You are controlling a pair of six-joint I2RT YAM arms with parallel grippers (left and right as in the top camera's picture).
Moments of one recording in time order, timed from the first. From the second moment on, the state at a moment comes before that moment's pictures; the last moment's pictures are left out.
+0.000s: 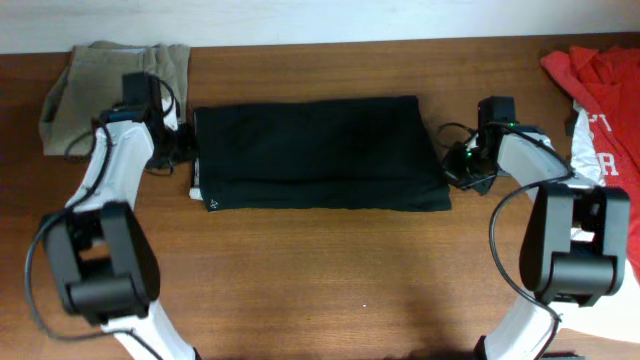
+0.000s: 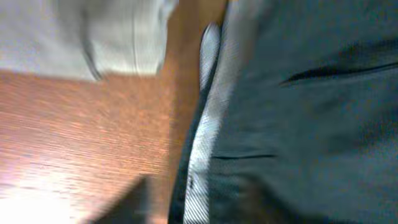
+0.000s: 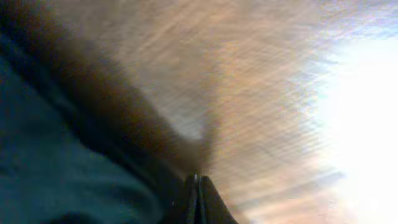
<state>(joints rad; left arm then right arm) 0.12 1.98 1.54 -0.79 0.08 -0.12 -0.11 1.97 1.28 -0.71 -0.18 0.52</state>
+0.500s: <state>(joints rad) 0.12 2.02 1.54 -0.77 0.18 -0.06 -0.11 1.79 1.27 -0.78 -0.10 0.55</state>
